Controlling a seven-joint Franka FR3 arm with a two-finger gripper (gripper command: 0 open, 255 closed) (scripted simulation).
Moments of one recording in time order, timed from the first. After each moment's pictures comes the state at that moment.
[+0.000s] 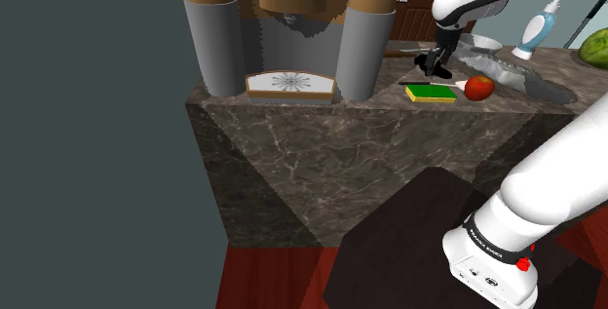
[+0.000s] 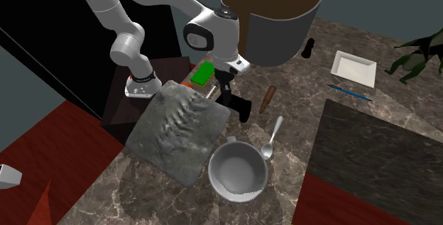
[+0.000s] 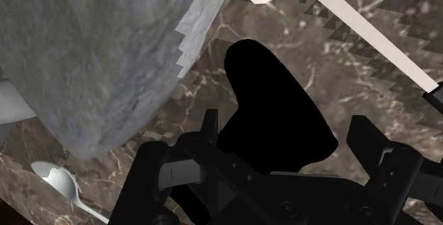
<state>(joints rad) -0.17 -0.08 -0.44 -2.14 -0.25 2.15 -0.49</state>
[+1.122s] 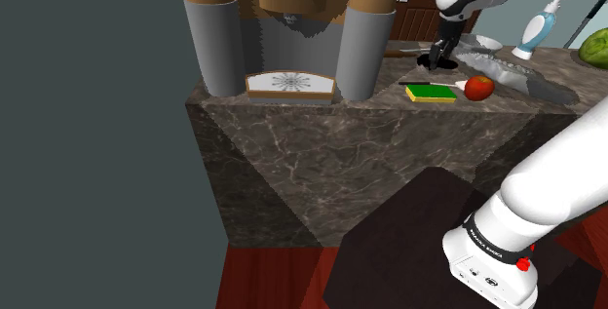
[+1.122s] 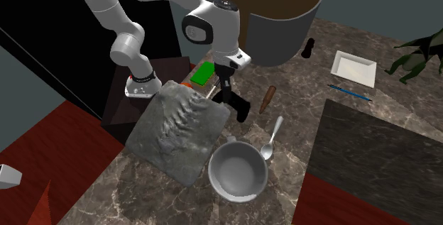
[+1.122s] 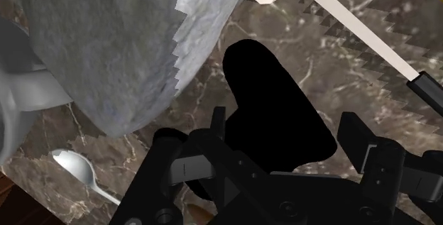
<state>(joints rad) -0.17 -0.10 -0.44 -2.10 -0.26 2.09 -0.50</state>
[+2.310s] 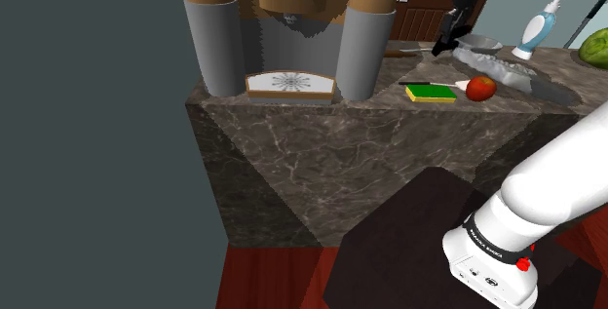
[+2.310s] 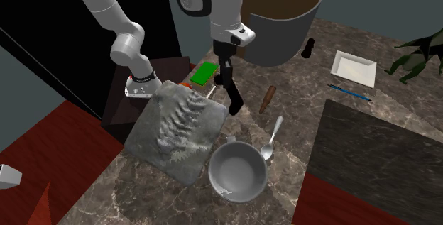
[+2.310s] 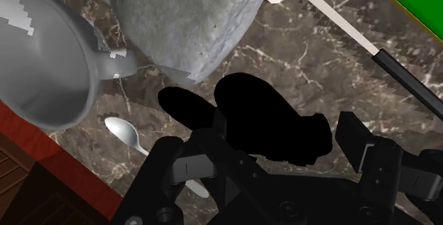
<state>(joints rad) -0.16 -0.13 -0.42 -1.90 -0.25 1.85 -0.53</state>
